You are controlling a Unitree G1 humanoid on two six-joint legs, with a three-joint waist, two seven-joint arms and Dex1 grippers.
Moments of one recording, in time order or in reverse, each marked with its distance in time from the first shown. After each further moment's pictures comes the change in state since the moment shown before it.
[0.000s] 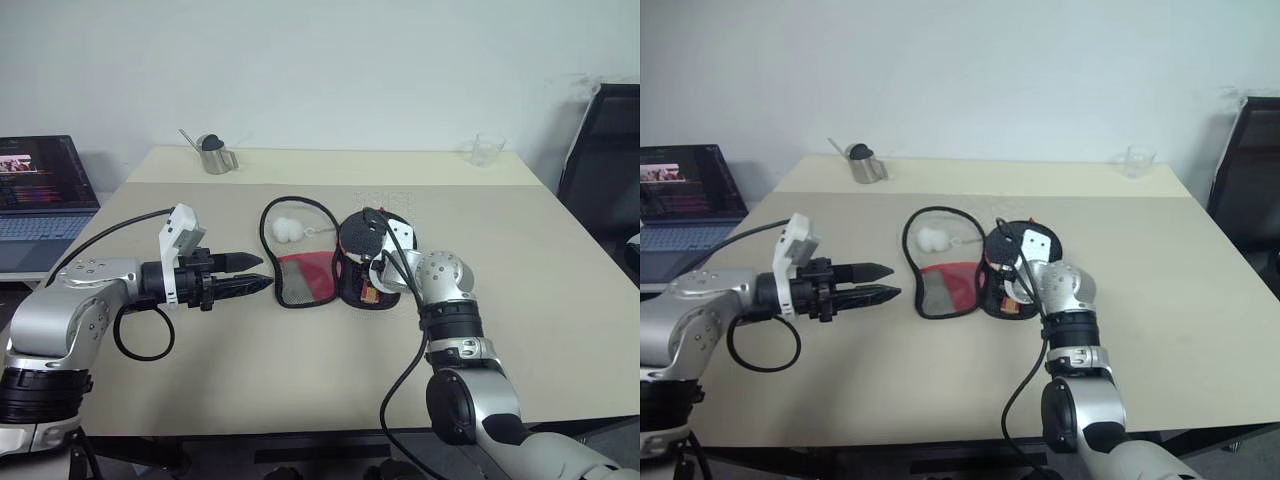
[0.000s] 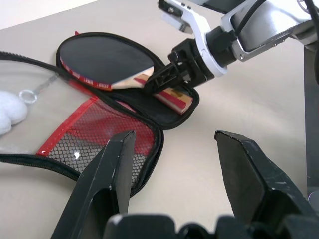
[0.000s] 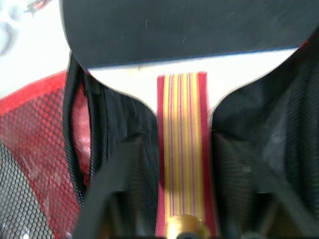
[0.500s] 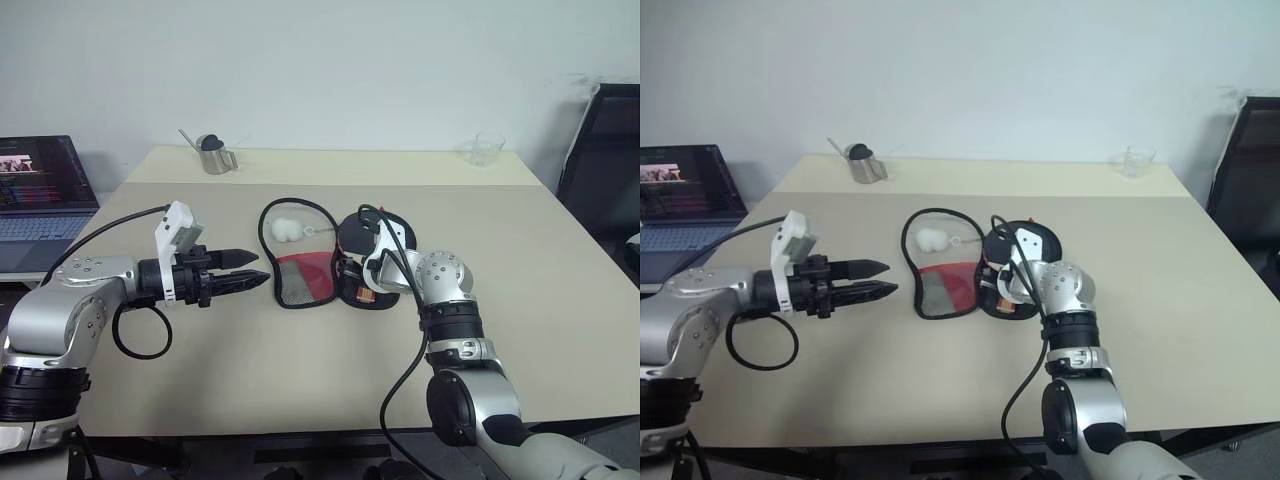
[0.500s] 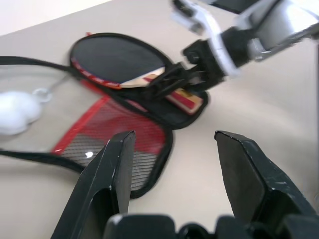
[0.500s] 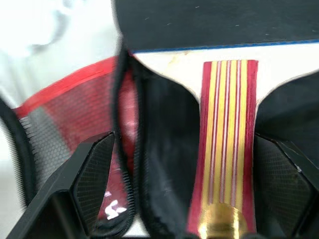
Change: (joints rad) left arm -0.008 0.002 0.000 0.036 0.020 -0.026 0.025; right arm 0.004 -0.005 0.028 -0.046 0.069 0.035 0.100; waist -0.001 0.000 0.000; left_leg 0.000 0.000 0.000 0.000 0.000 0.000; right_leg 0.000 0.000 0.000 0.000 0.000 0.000
